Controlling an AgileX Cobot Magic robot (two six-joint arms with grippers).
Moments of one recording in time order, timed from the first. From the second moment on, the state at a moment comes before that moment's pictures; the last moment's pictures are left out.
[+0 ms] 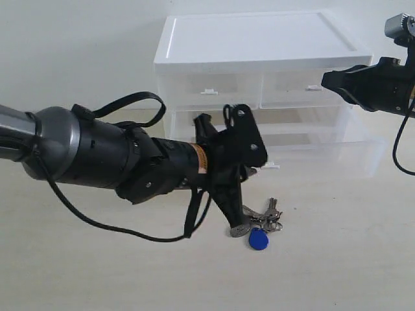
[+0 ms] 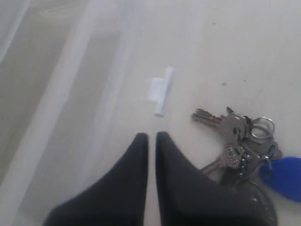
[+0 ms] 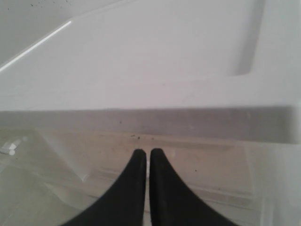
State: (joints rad) left arm -0.76 1.98 -1.12 0.25 -0.17 0.40; right arm -0.06 1.77 -0.93 -0.97 -0.78 1.06
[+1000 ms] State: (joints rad) left arm -0.60 2.15 -1.35 0.21 -0.27 0.49; right arm -0.06 1.77 -0.93 -0.99 -0.78 1.06
